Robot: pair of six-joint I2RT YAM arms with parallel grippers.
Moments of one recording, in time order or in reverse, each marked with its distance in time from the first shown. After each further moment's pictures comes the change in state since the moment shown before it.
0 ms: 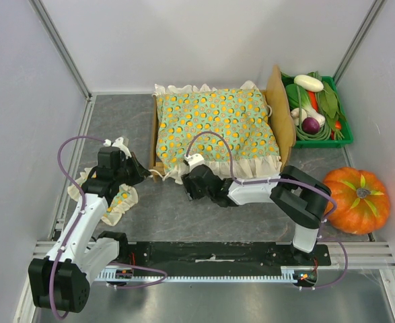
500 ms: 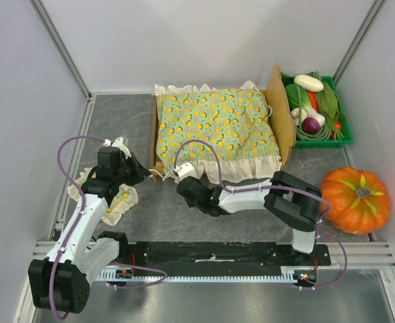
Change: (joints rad) left arm 0.000 -0.005 0.000 0.000 -0.001 0.000; right arm 0.138 0.049 0.073 -0.111 0.214 -0.015
